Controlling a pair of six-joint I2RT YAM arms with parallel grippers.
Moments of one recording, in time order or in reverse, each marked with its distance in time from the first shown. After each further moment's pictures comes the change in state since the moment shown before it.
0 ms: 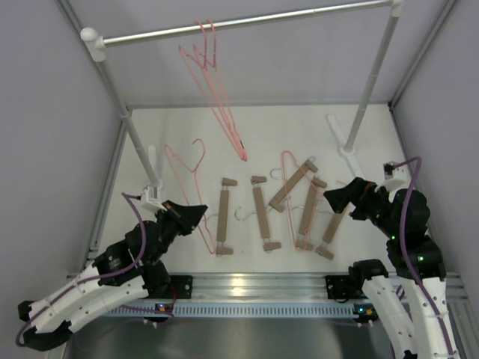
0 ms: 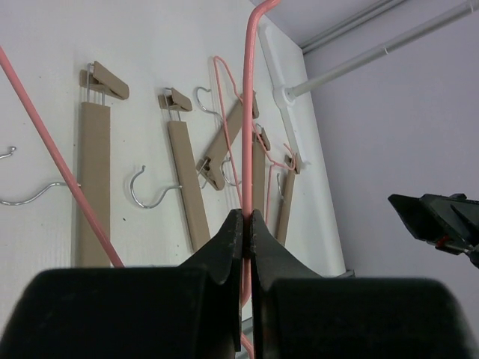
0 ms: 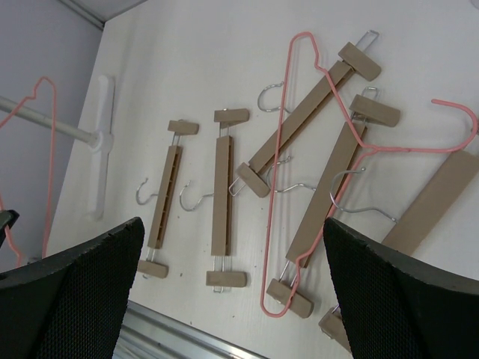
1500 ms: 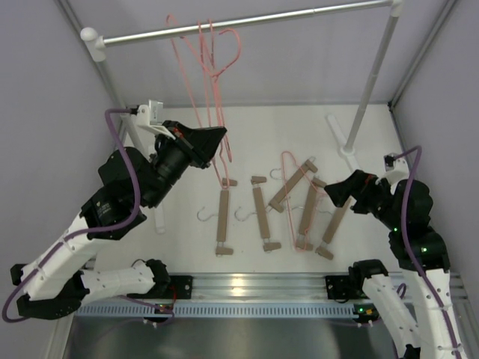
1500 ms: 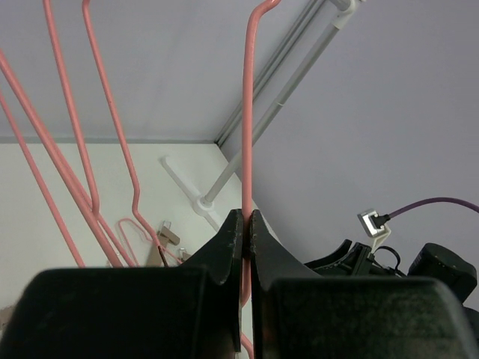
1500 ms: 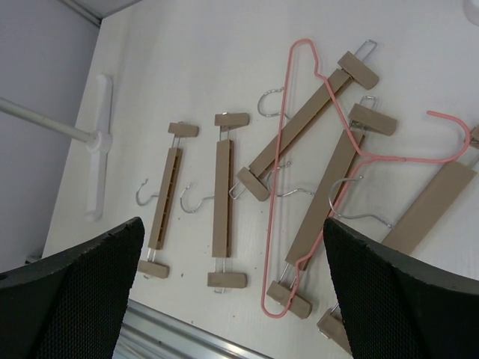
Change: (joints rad) left arm 0.008 0.686 0.946 0.116 0.100 0.520; right arm 0.000 0.089 0.088 -0.023 0.000 -0.026
